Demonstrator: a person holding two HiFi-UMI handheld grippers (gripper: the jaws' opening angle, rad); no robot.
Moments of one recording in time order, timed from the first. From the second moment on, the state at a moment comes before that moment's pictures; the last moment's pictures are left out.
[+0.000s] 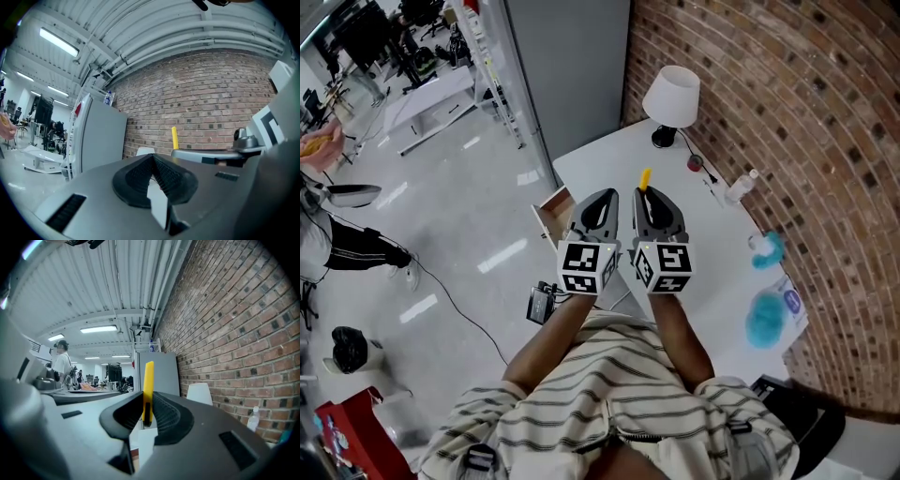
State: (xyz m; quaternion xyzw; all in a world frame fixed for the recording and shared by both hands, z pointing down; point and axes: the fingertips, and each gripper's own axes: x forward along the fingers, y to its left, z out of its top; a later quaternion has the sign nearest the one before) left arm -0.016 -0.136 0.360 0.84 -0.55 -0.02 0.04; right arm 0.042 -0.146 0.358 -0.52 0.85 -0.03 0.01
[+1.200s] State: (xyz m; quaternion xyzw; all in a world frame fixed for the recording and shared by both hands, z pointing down) left arm -0.020 -0.129 0.351 0.82 -0.57 0.00 0.01; right arm 0.042 -0.140 0.356 -0.51 0.86 -0.04 0.03
